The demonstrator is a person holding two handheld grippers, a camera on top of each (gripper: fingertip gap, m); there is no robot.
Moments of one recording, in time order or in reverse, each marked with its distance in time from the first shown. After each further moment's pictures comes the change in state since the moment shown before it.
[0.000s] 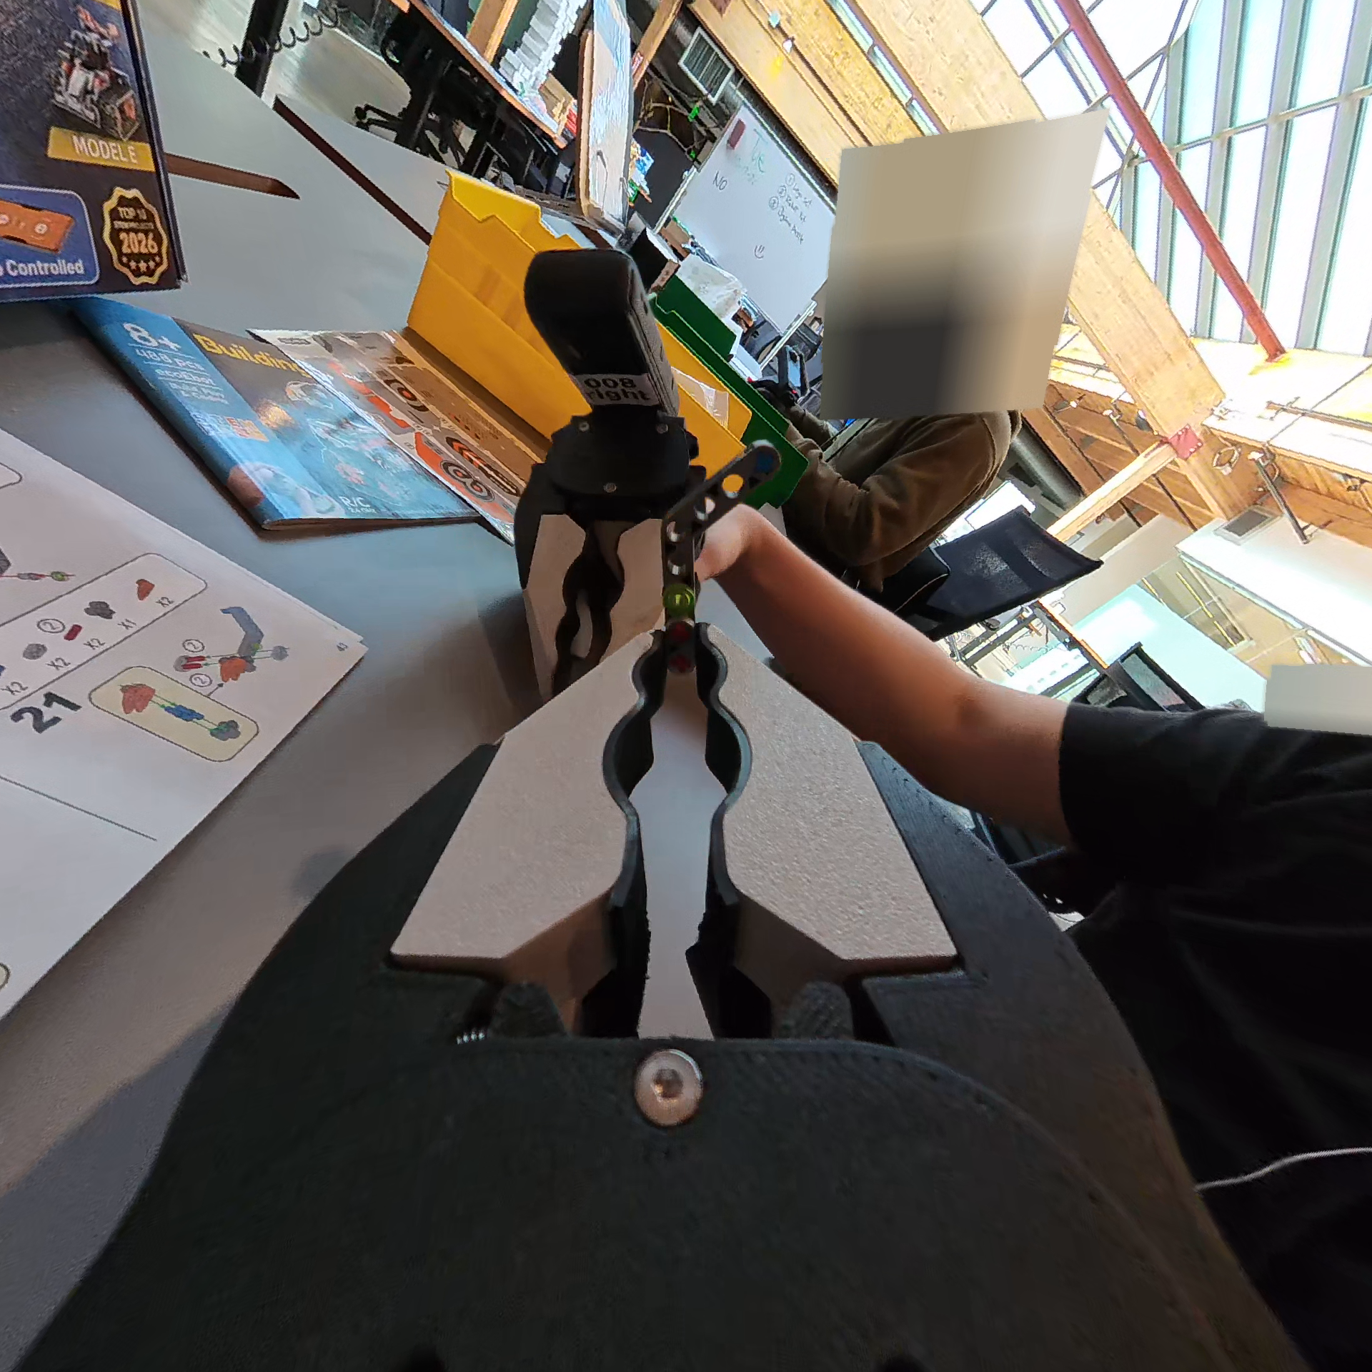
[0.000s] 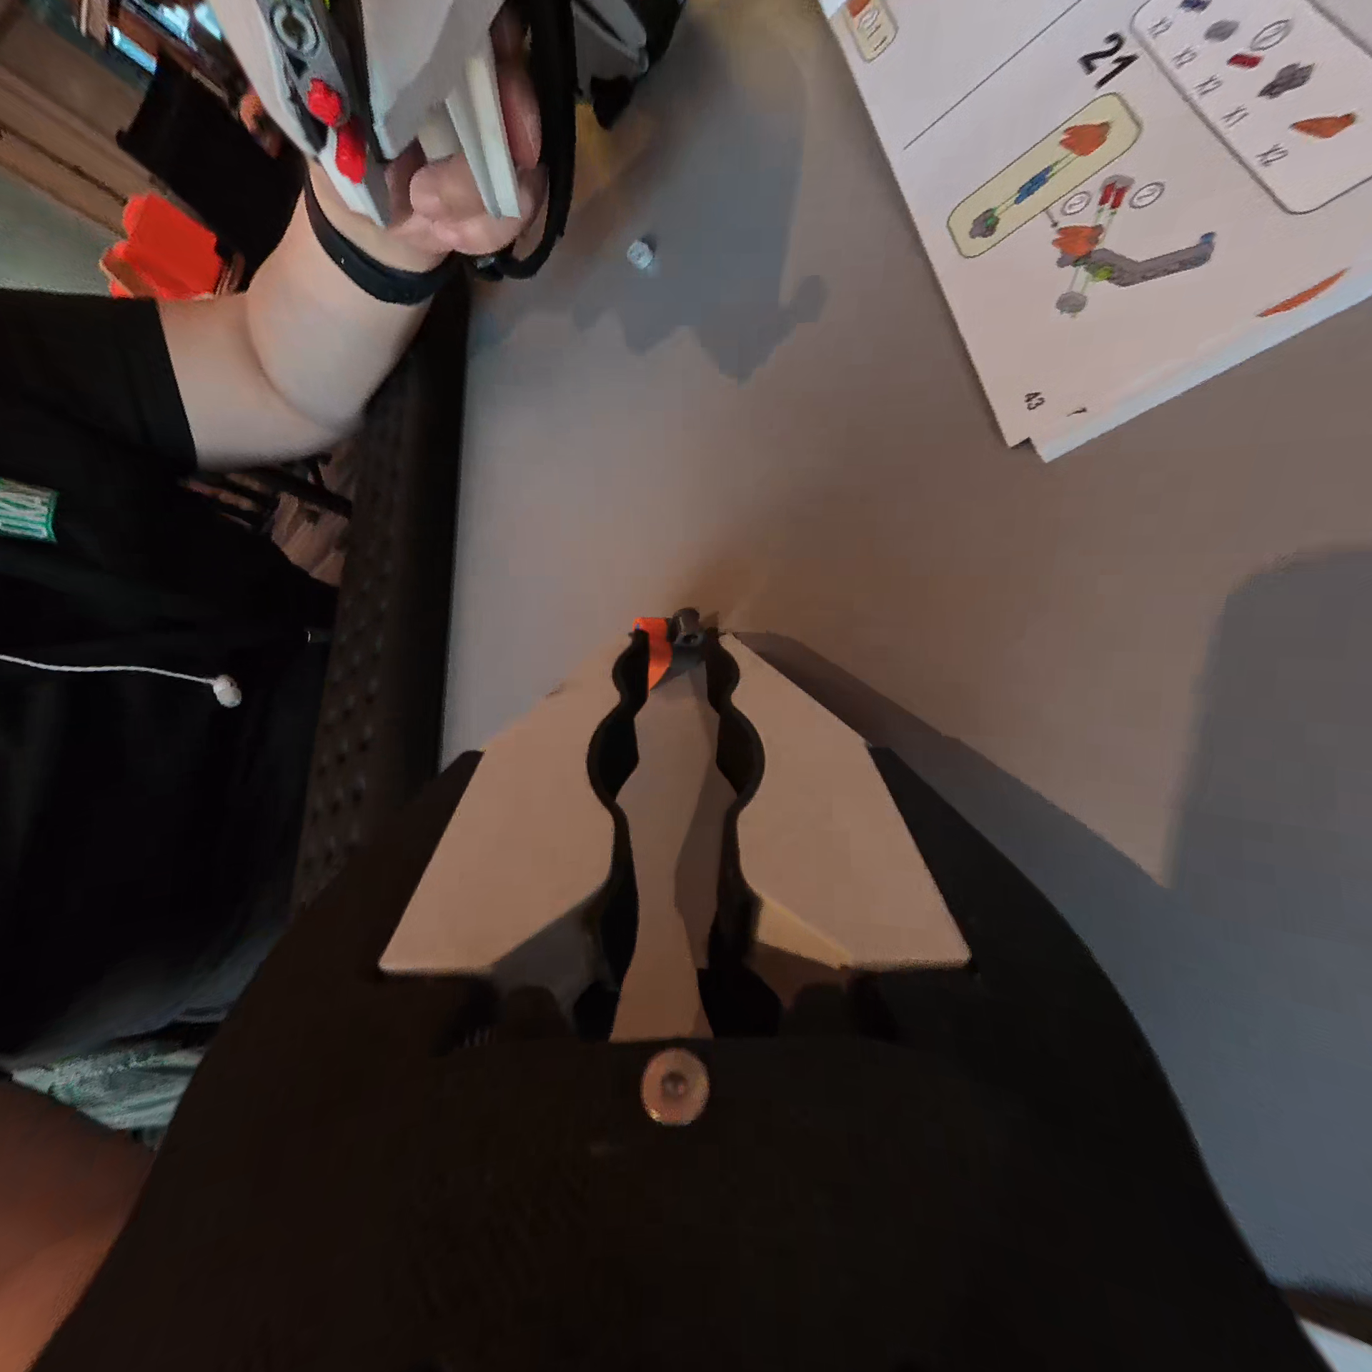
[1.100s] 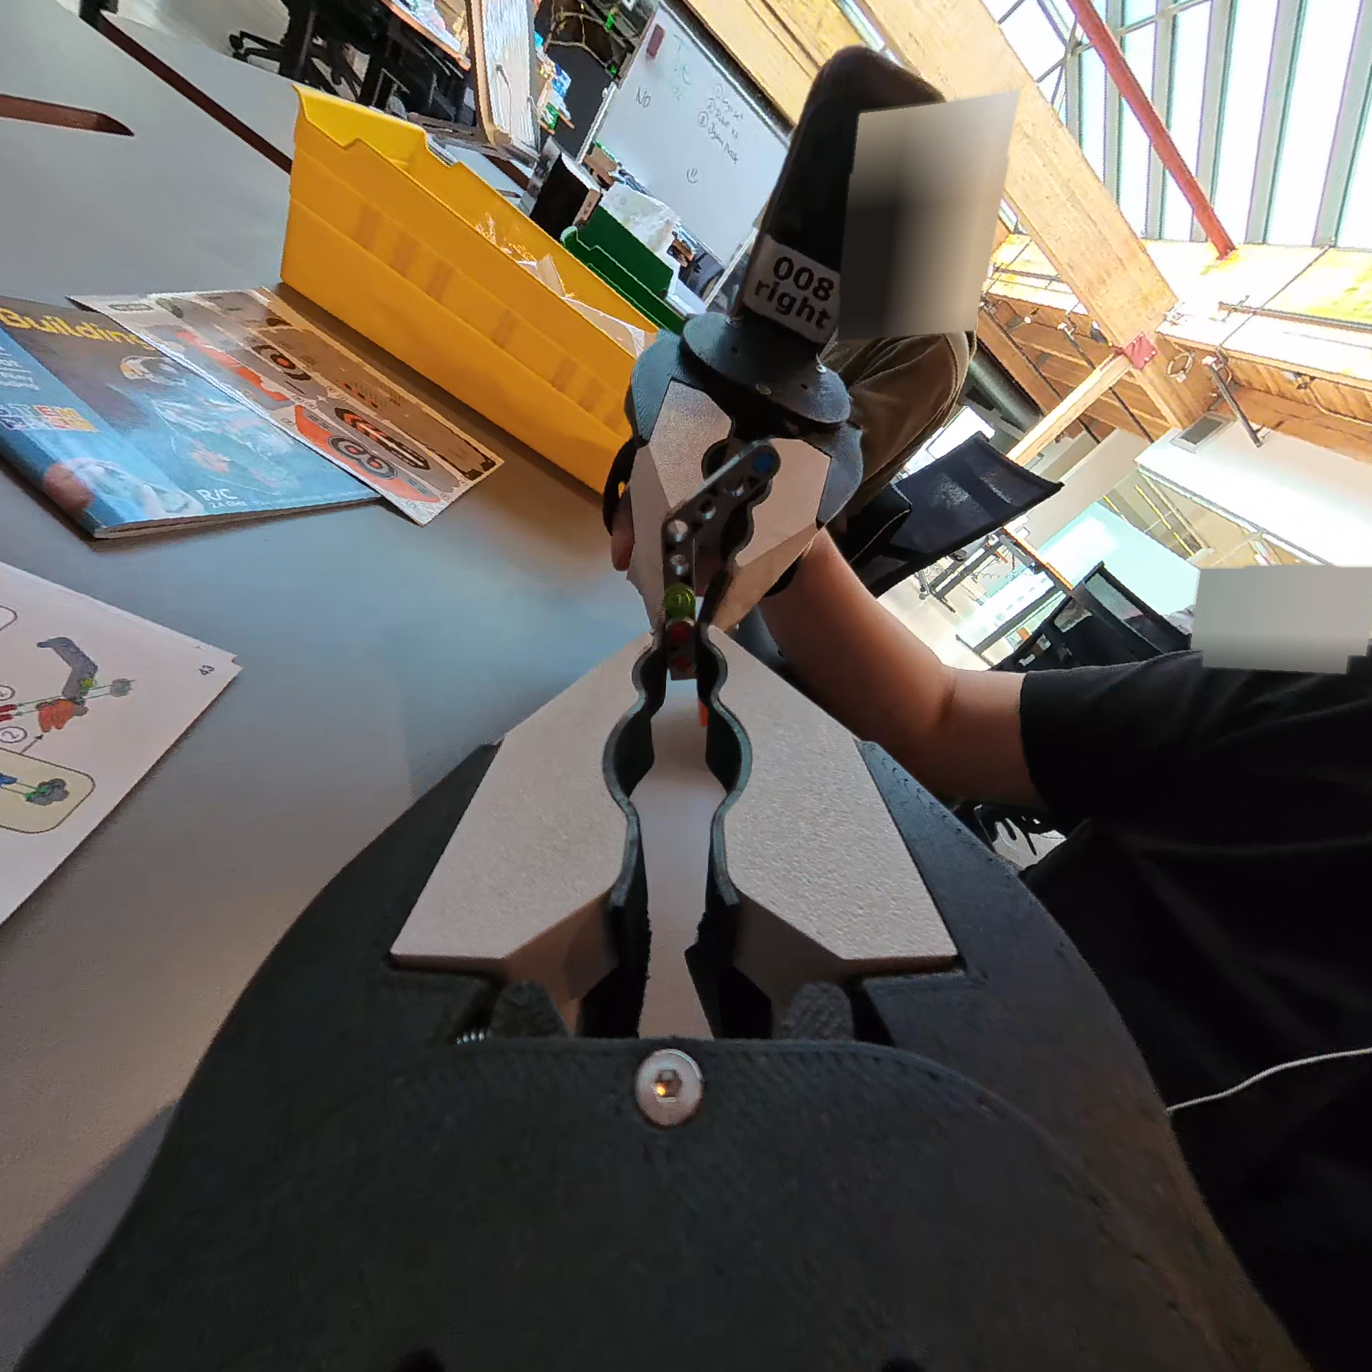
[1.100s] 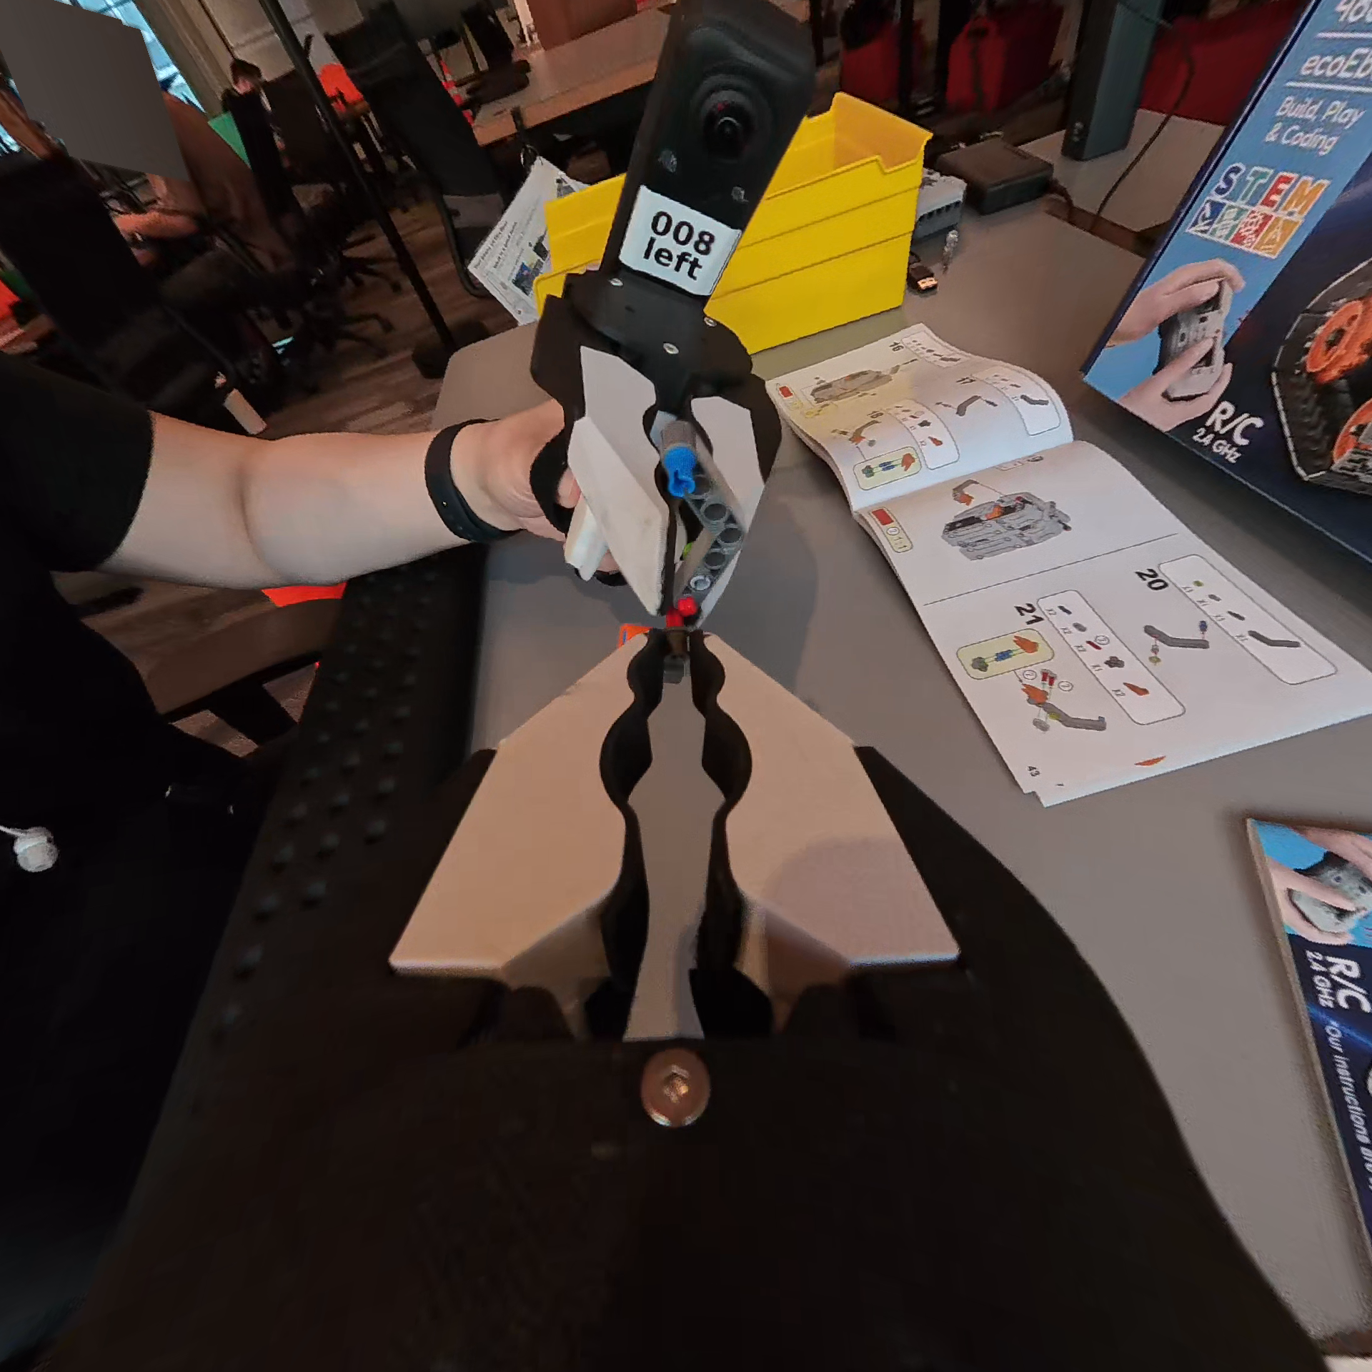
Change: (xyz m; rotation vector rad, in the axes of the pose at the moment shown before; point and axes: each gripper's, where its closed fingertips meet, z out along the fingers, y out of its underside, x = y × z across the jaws) left arm 0.025 0.016 0.018 -0.074 0.083 0.059; right arm -0.077 -0.070 -0.012 0.362 0.243 -0.379
